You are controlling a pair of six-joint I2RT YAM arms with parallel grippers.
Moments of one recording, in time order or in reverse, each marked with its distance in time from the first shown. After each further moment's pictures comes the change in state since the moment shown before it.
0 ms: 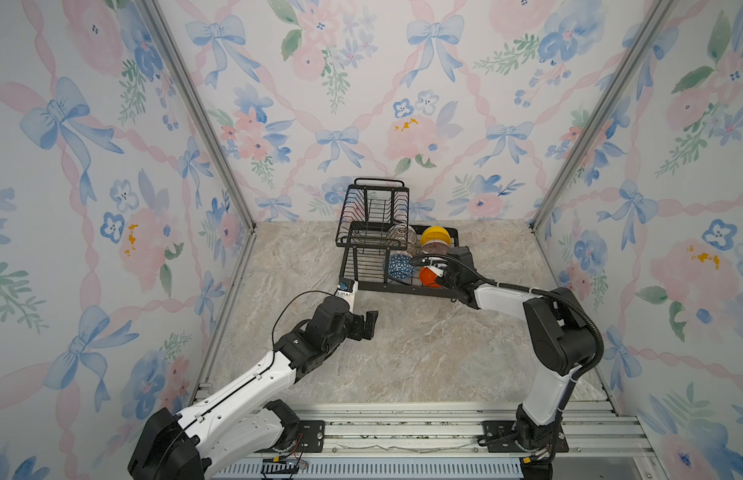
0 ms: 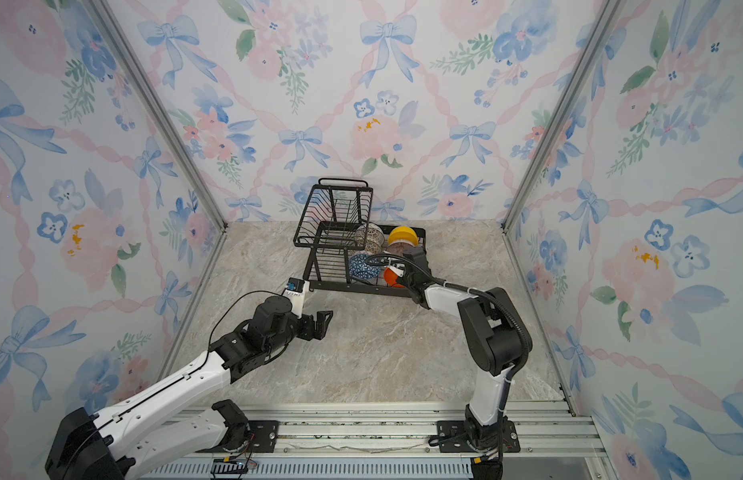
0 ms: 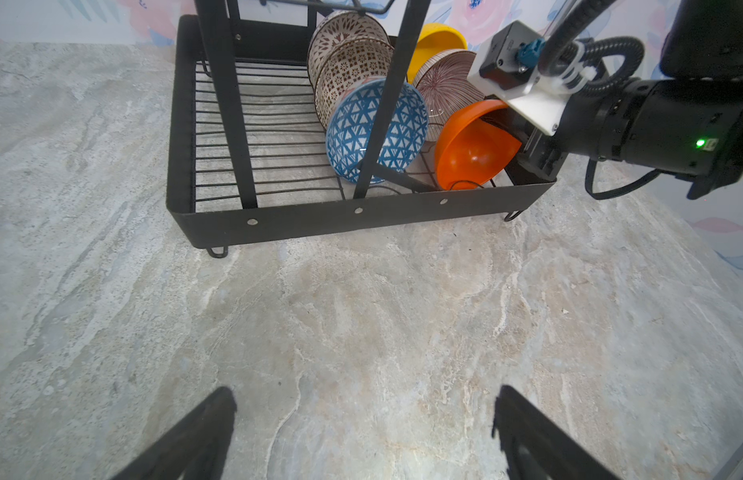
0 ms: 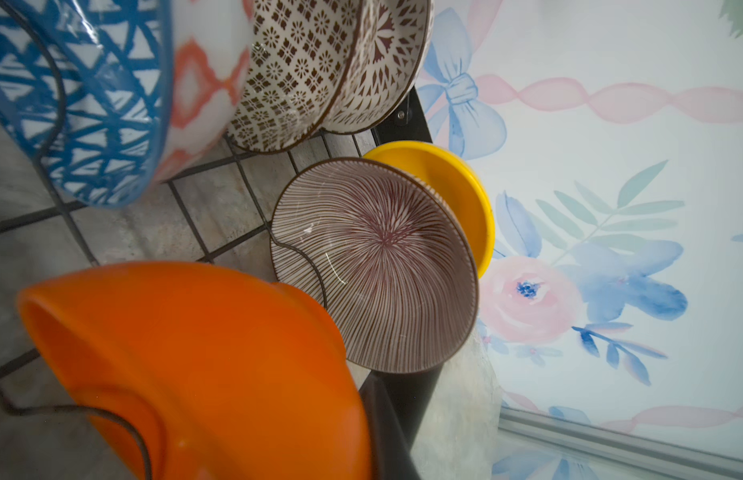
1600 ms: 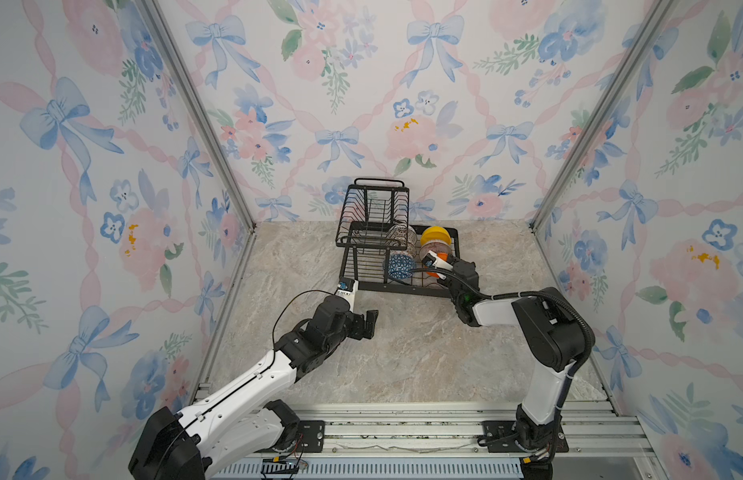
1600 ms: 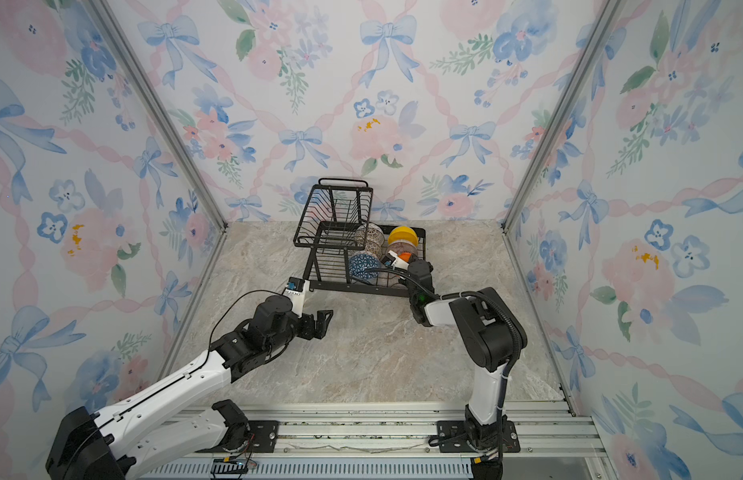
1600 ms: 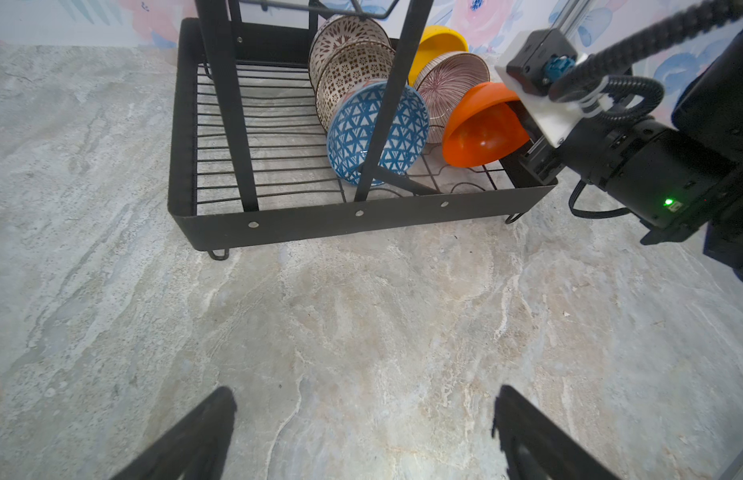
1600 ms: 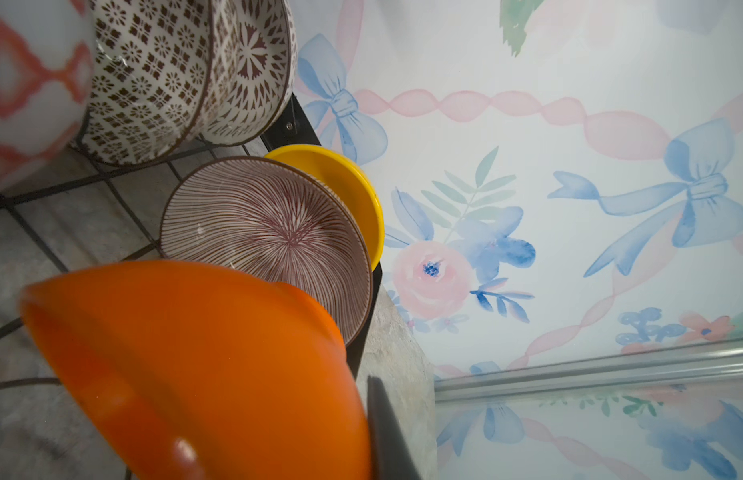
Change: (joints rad) left arm 0.000 0.006 0.006 0.002 -0.007 0.000; right arm 0.005 0.042 -0.200 0.580 0.156 -0.062
